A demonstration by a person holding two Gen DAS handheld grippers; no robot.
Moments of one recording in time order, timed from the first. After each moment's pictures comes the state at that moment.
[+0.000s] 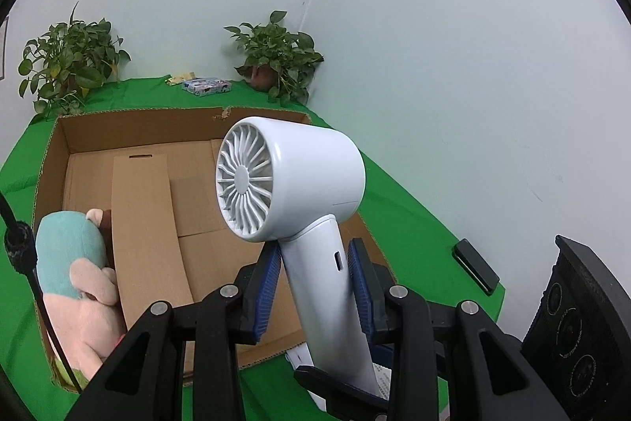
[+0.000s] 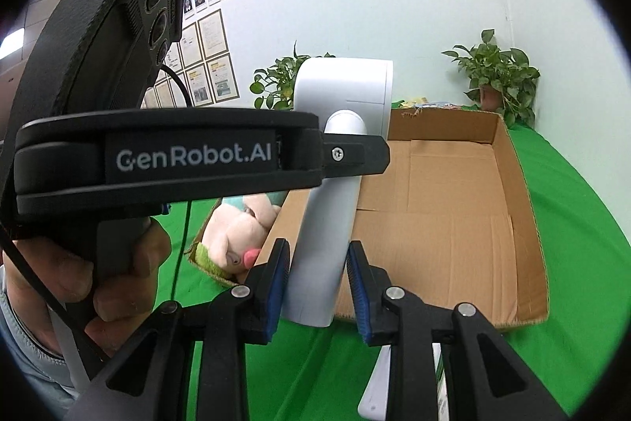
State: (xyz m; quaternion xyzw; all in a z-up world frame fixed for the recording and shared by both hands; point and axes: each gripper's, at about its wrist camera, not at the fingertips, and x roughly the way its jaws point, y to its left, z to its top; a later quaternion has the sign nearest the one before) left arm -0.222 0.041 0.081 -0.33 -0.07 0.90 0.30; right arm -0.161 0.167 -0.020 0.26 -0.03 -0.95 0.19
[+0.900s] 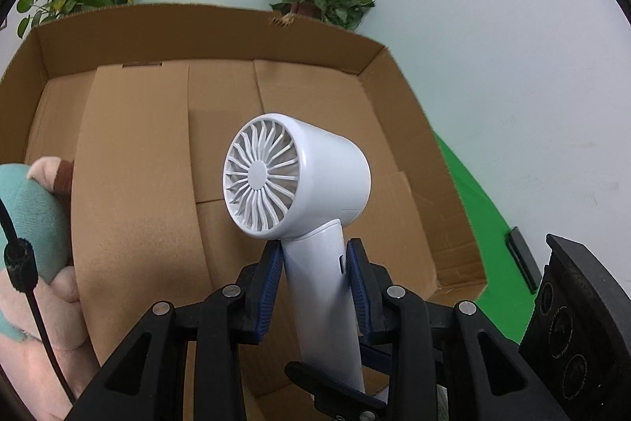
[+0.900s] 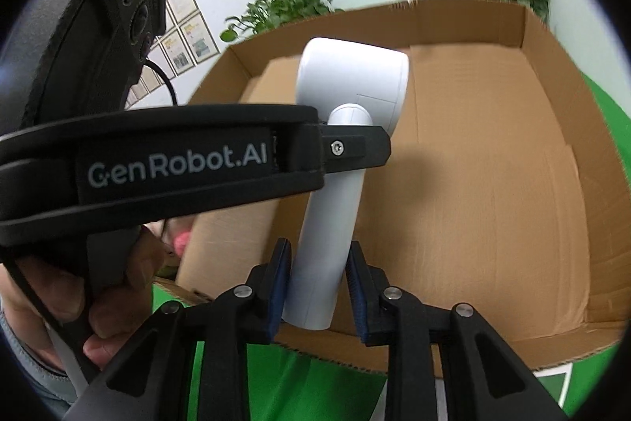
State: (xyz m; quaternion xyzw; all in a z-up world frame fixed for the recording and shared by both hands) left arm -0.354 0.036 -0.051 -0.43 -0.08 0.86 0.26; right arm -0.240 0.164 -0.101 0.38 -0.08 -0.90 0.19
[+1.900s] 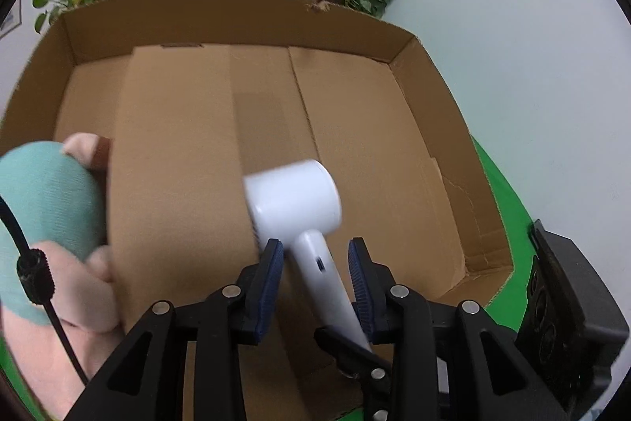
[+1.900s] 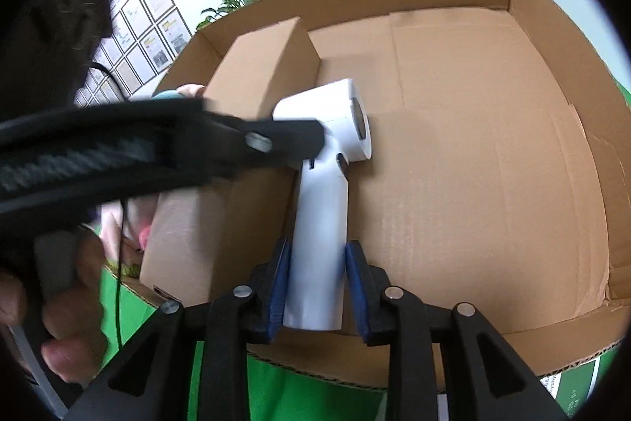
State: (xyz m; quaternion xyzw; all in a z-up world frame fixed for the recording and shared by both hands) left arm -0.346 0.009 -0.053 -0.44 -0.06 0.87 0.23; right arm -0.213 0.171 -0.124 0.40 -0.10 -0.89 0.17
